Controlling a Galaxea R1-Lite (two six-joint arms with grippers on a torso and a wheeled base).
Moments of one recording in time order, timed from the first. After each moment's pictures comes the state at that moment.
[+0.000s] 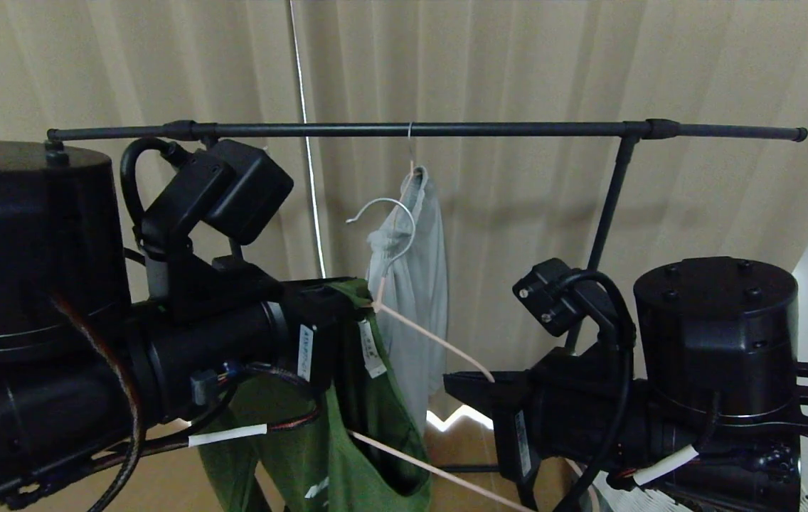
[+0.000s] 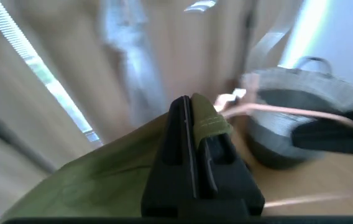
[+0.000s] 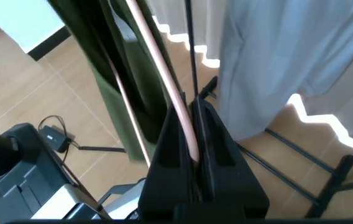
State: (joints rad) left arm -0.80 1.41 -0.85 -0.33 0.12 0.03; right arm 0.90 1.60 -0.79 -0.36 -0.07 0.32
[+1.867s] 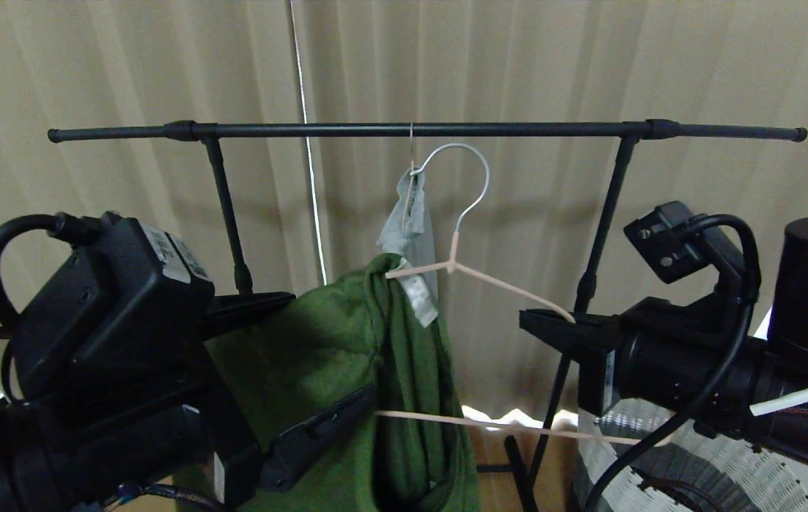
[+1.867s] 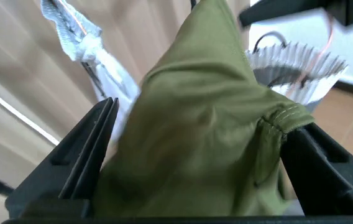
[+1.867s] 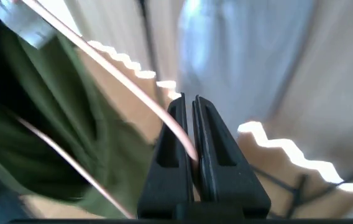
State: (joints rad) left arm -0.83 1.24 -0.61 -0.45 0.06 0.25; right arm 0.76 1.44 -0.72 -0.43 -0.13 0.20
